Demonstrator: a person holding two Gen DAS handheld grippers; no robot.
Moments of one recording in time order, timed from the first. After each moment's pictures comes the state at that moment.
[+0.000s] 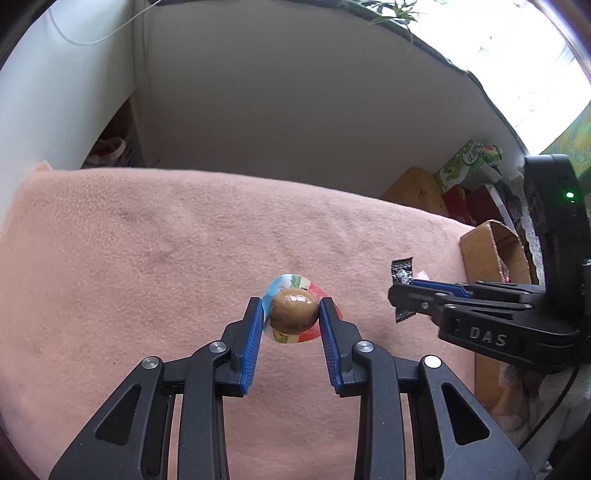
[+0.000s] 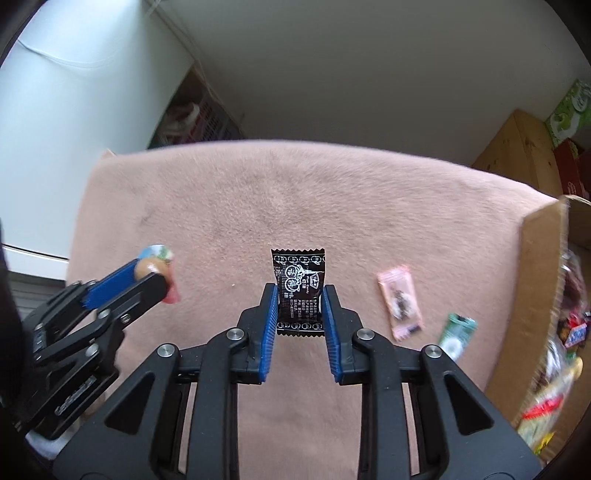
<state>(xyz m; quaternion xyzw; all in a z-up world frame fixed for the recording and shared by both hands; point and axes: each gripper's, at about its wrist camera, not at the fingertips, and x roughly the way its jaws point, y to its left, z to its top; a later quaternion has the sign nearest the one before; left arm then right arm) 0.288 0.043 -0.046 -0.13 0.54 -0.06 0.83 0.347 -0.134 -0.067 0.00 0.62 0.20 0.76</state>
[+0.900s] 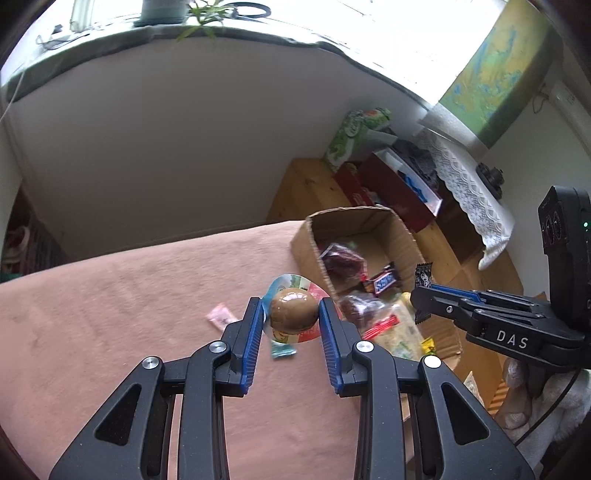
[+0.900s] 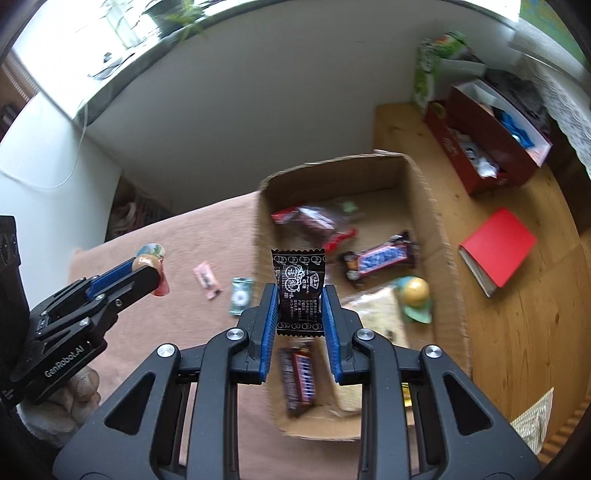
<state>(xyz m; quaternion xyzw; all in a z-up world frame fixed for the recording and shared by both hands) 0.303 -0.128 0.016 -0.06 0.50 -0.24 0.83 0.290 -0.346 0.019 0.10 0.55 0.04 0.83</state>
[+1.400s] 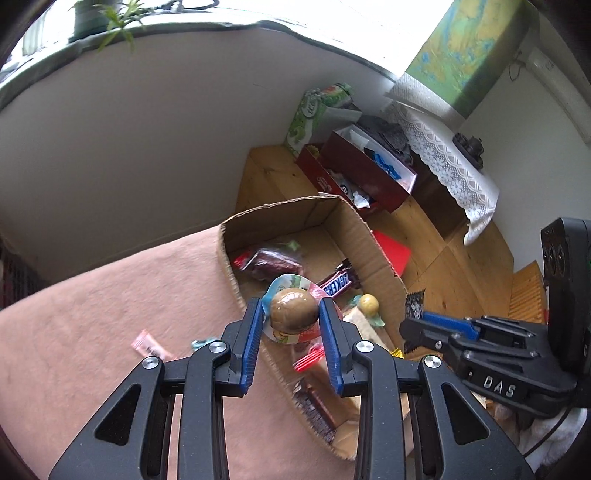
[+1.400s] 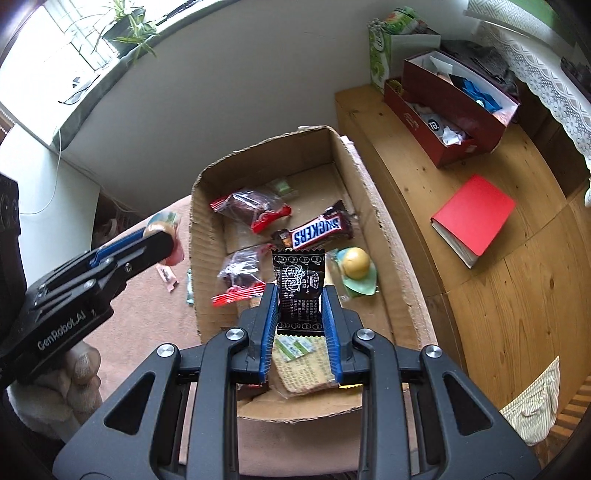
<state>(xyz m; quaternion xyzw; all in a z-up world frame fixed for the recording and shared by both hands) 0.312 -0.206 0.013 -0.02 0.51 -0.29 0.81 0.268 -0.403 0.002 0.14 0.56 0.00 0.82</state>
